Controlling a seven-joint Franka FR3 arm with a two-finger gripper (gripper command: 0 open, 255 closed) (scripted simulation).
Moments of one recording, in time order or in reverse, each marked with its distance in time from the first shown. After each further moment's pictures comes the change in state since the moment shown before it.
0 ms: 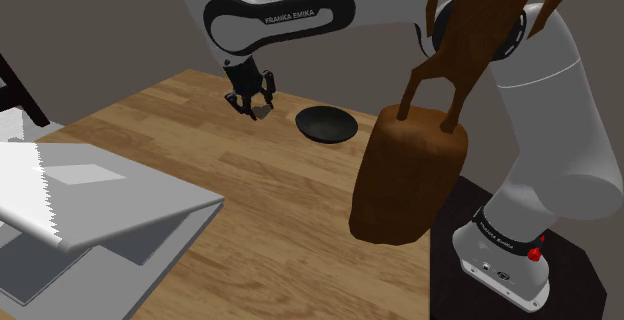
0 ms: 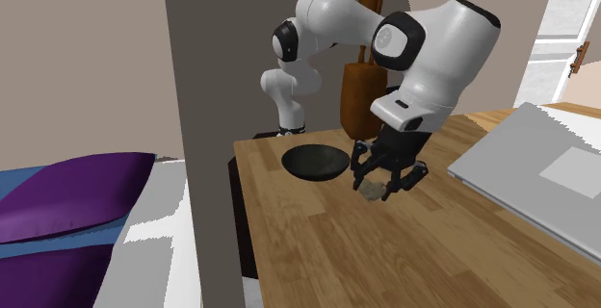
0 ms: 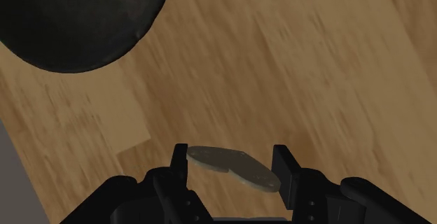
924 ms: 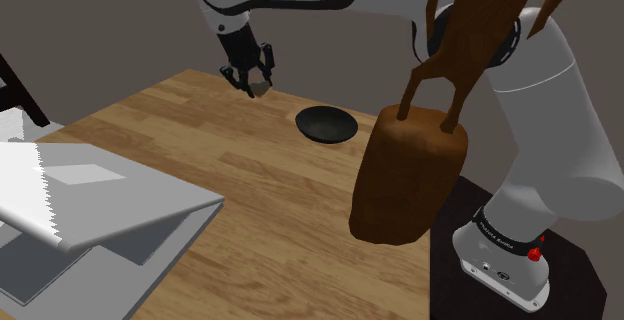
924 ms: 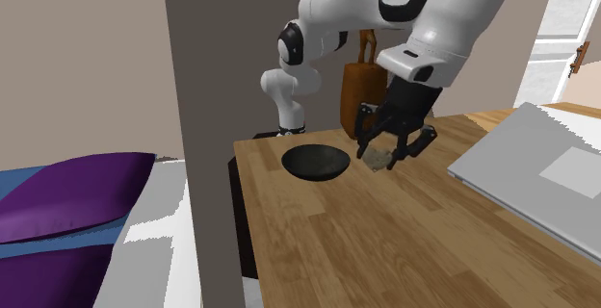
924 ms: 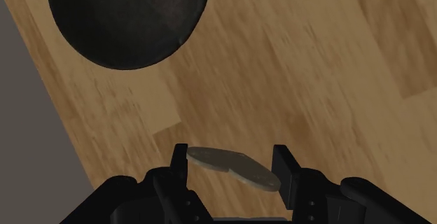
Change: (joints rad) arm 0.057 0.034 -0.010 0.251 -0.008 -0.200 -0.058
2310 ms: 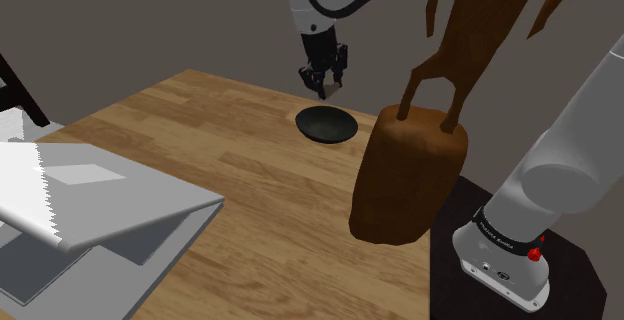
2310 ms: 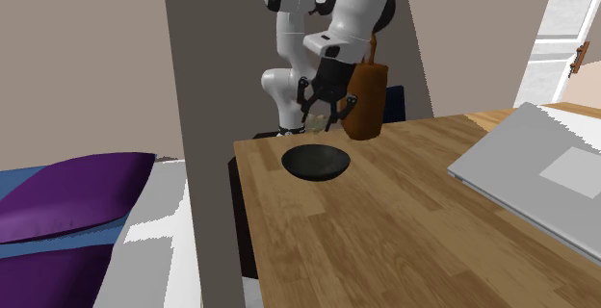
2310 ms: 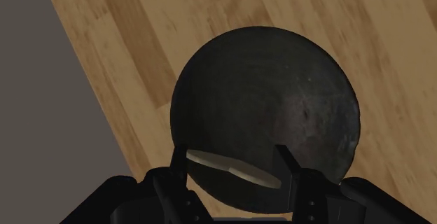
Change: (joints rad) arm -0.318 -0.750 0.036 -1.039 0.223 0.356 -0.101
